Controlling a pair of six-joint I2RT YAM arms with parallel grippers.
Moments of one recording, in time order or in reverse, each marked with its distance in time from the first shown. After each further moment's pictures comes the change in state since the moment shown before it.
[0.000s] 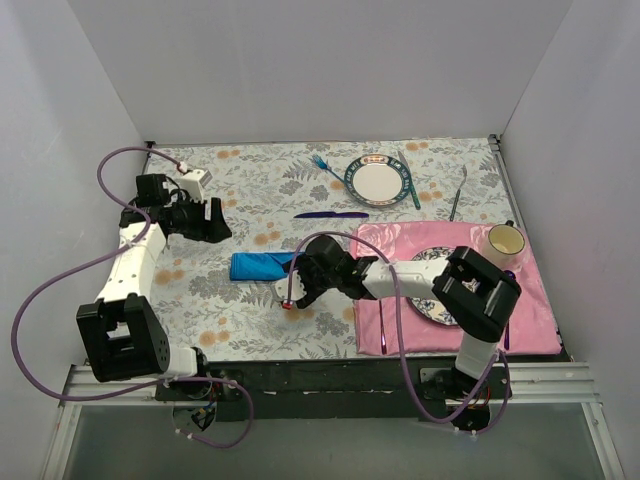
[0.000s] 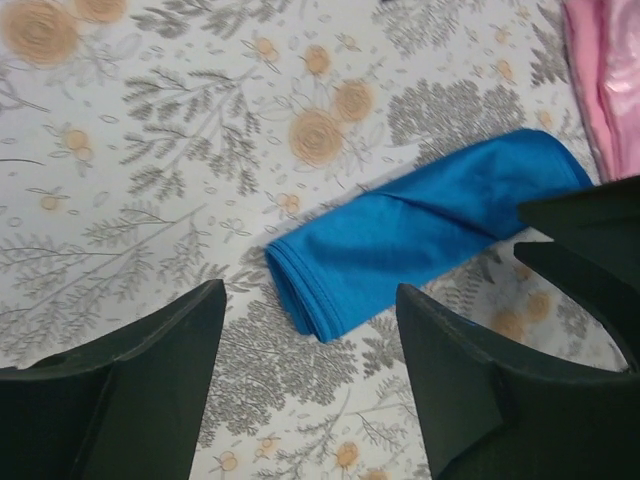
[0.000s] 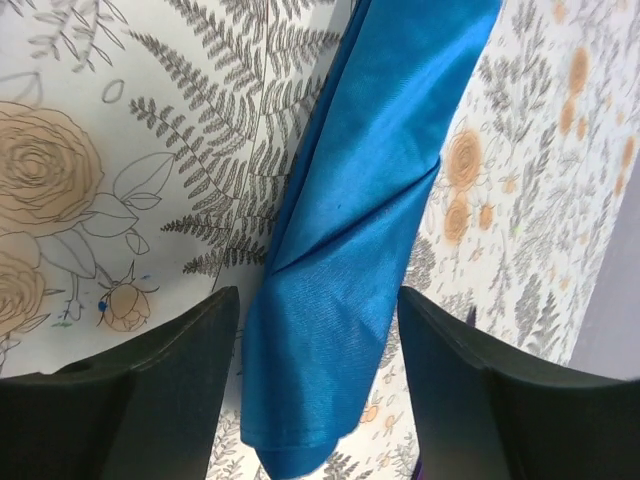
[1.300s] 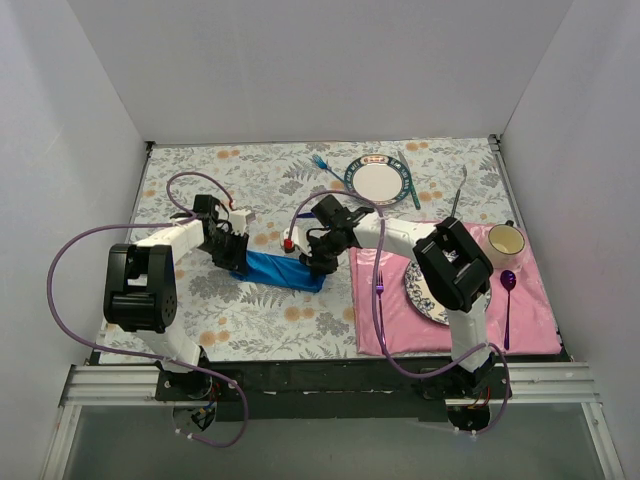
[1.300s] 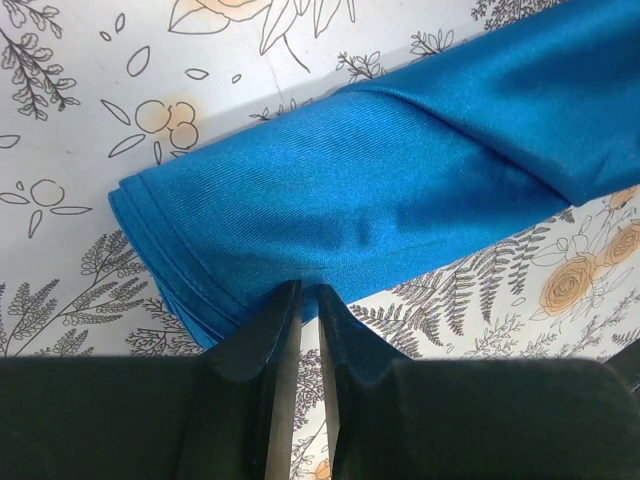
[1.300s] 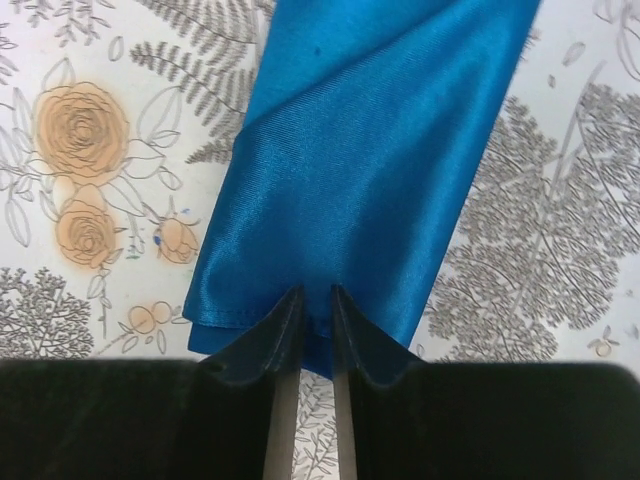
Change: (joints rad) left arm -0.210 0.303 -0.109 -0.014 -0.135 0.037; right arm -0.232 0.219 0.417 -0.628 -0.380 0.361
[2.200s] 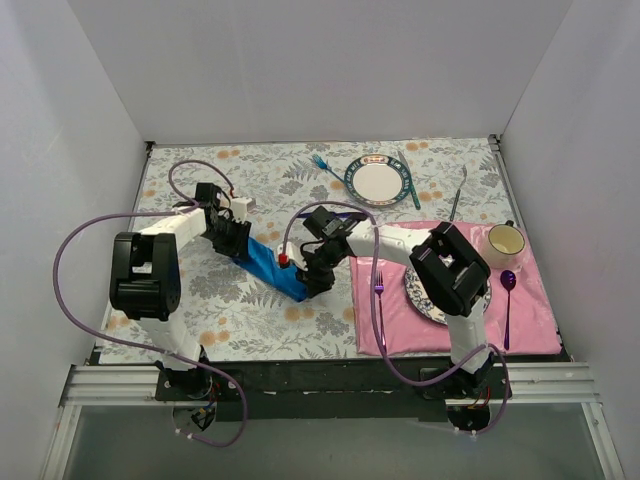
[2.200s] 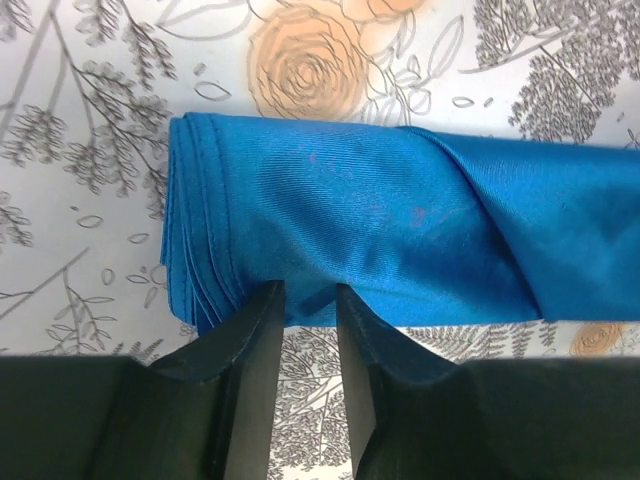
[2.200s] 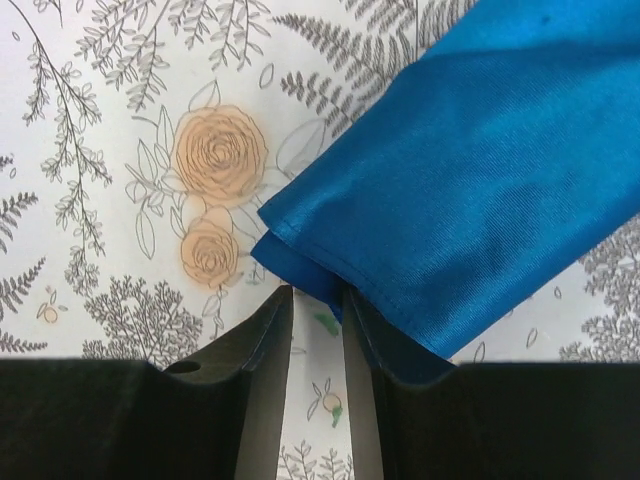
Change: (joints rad) left arm 0.000 0.089 0.118 0.022 -0.039 0.012; right arm 0.068 -0.010 -0.016 -0.092 -0.071 -0.008
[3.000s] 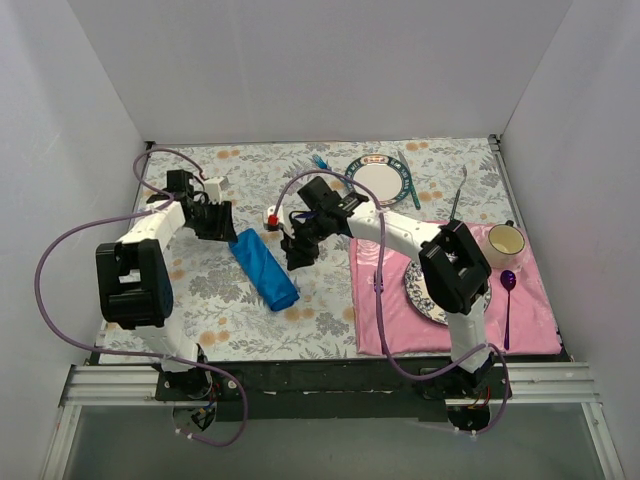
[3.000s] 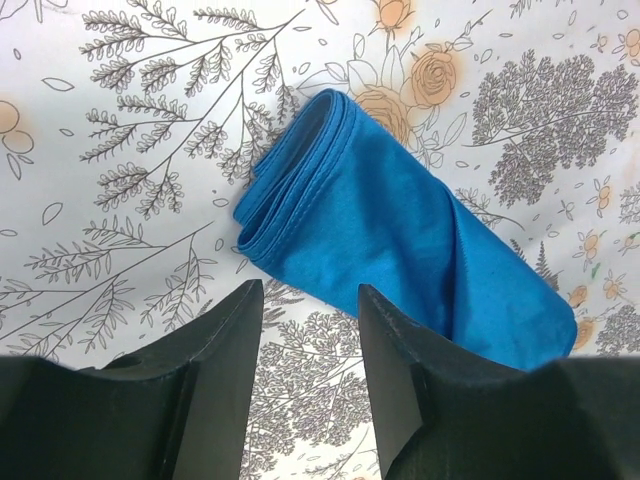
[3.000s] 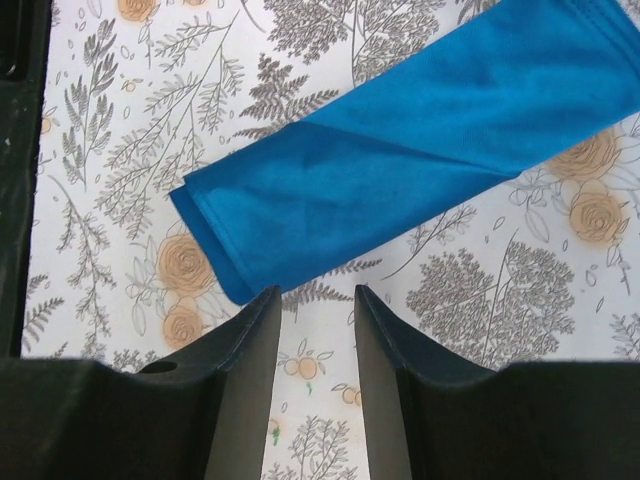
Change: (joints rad) left arm 0.135 -0.055 0.086 -0.020 0.076 -0.089; right arm -0.023 -0.013 0.196 0.046 -0.074 0.172
